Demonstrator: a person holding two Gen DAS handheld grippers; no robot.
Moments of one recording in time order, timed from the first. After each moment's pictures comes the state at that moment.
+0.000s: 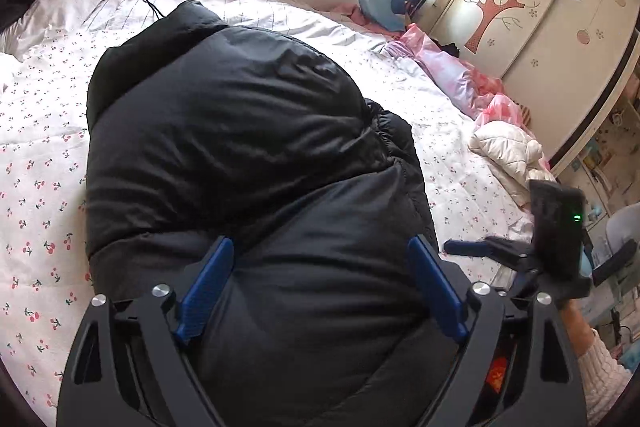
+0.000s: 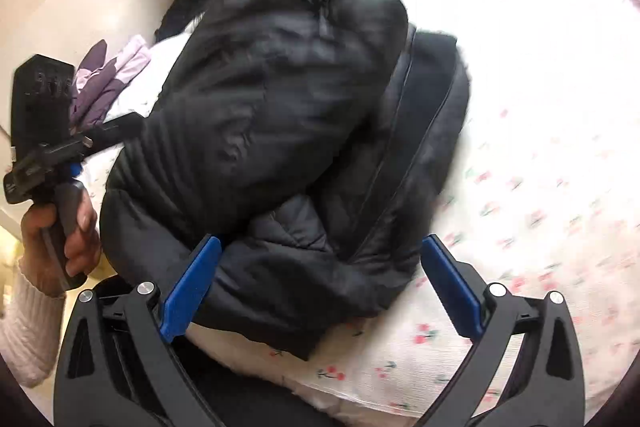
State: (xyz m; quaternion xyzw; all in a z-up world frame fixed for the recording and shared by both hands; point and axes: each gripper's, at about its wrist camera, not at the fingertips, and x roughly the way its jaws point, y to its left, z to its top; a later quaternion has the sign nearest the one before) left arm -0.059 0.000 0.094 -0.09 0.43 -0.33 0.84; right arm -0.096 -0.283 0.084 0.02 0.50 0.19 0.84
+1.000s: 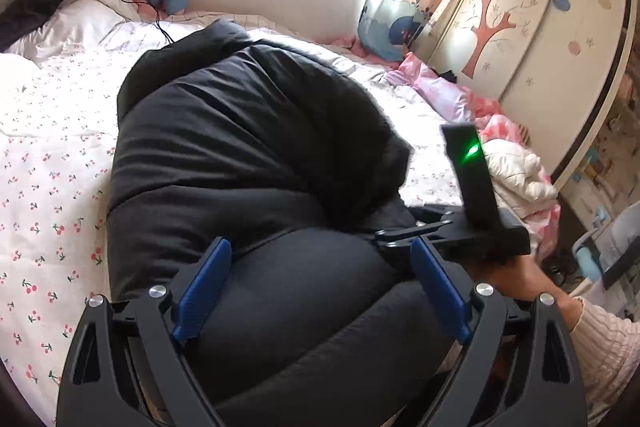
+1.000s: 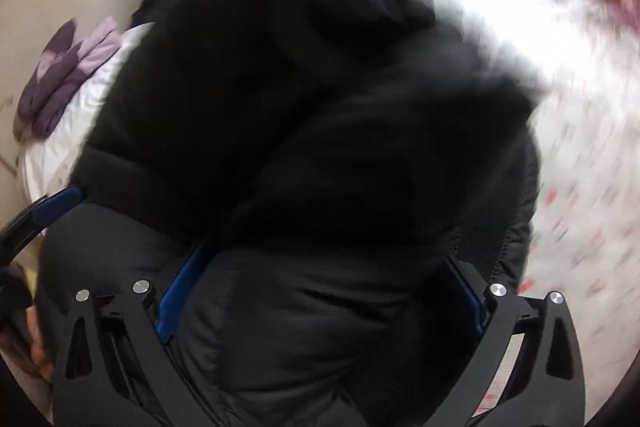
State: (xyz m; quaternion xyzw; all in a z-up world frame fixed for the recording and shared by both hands) left arm -0.106 0.008 0.085 -0.10 0.36 -0.31 0.88; right arm -0.004 -0.226 0.052 -0.01 0.51 0.18 0.84
